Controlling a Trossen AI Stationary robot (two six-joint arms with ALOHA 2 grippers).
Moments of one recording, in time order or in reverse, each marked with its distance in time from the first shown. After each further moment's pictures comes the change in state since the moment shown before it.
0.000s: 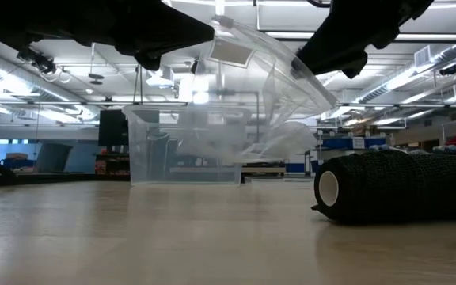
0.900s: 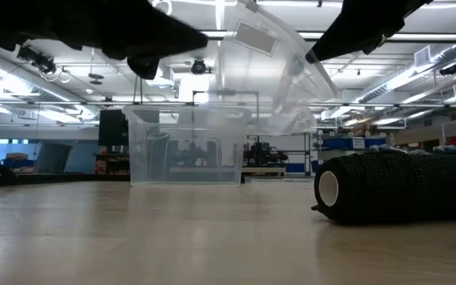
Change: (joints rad) left arm -0.023 0.000 0.000 -0.075 0.043 -0.108; right arm 0.034 -0.118 0.000 -0.183 0.255 -0.045
